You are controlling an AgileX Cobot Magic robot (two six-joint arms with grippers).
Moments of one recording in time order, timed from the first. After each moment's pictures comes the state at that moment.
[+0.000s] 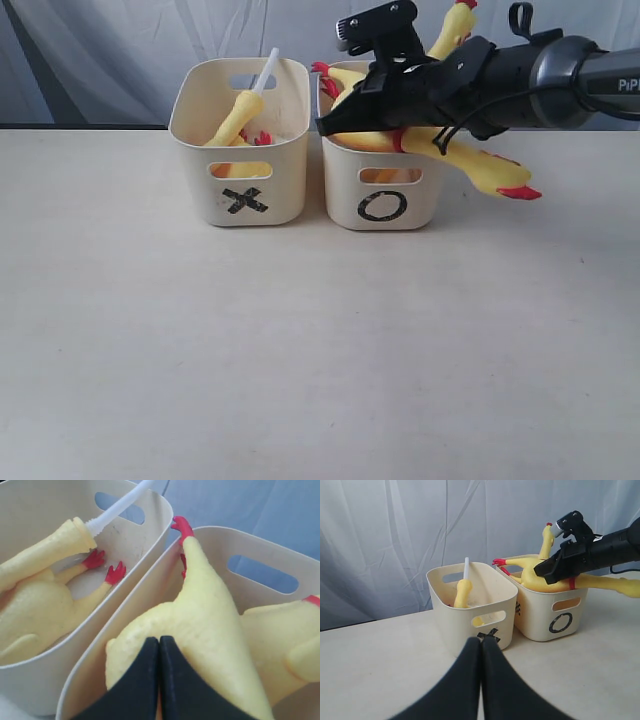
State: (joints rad) left arm -0.34 0.19 -0.45 -0.13 0.47 0.12; right arm 0.43 2.05 -1.44 0.81 0.04 -0.95
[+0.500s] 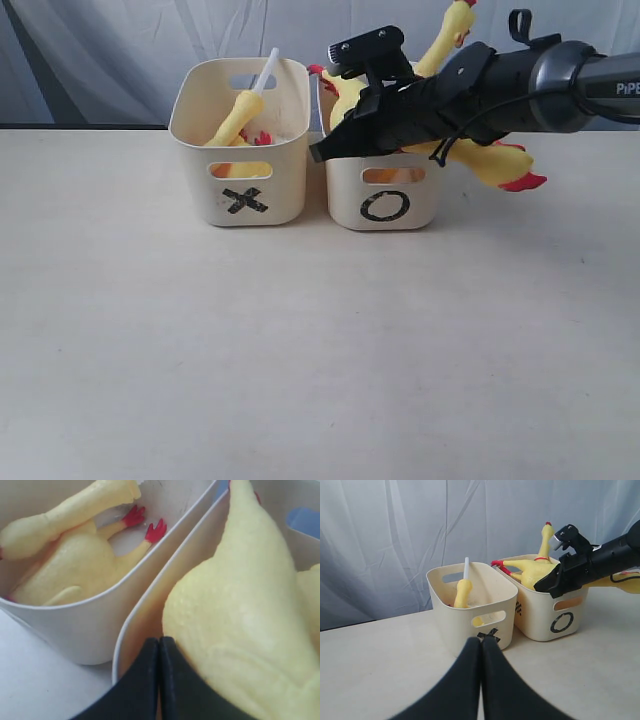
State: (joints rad) left arm -0.34 0.19 -0.45 -0.13 0.47 0.12; right arm 0.44 2.06 -1.43 0.83 0.20 -0.96
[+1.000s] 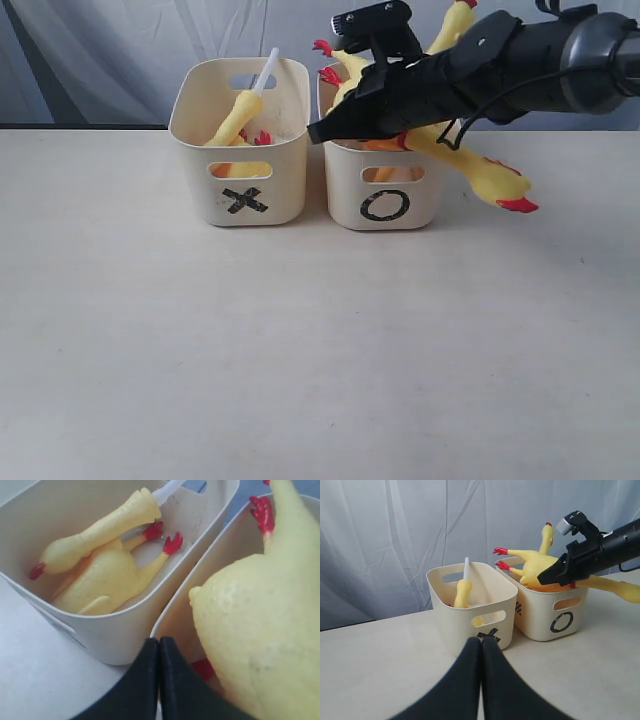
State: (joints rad) left arm -0.34 0.19 -0.45 -0.13 0.47 0.12; right arm 0.43 1.96 -1.42 0.84 0.26 -0.95
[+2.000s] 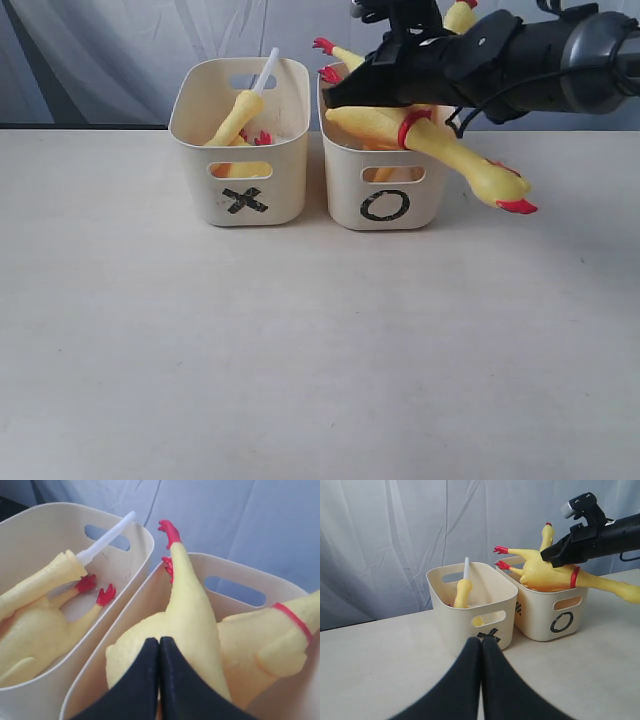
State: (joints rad) left arm -0.34 0.19 -0.45 -0.13 0.47 0.12; right arm 0.43 1.97 -1.42 0.84 -0.01 -0.94
